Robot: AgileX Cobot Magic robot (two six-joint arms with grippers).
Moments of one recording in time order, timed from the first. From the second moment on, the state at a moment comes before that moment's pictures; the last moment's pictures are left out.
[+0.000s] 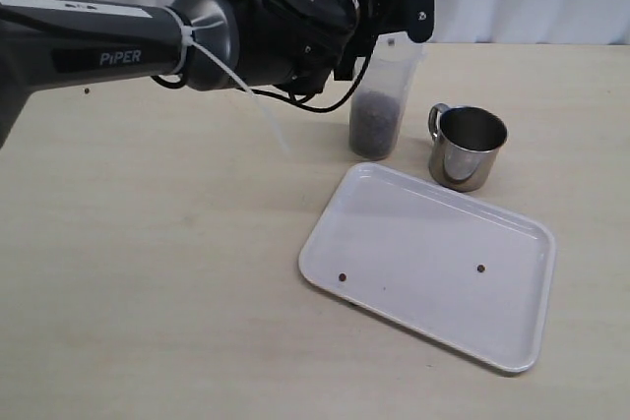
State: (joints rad) left arm -0.79 2.16 -1.66 1.73 0.53 -0.53; right arm 0.05 0.00 -0.01 -0.06 0.22 0.05
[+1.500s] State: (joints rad) left arm -0.82 2.22 -1.73 1.73 0.62 -0.26; right arm 0.05 0.00 -0.01 -0.06 0.22 0.05
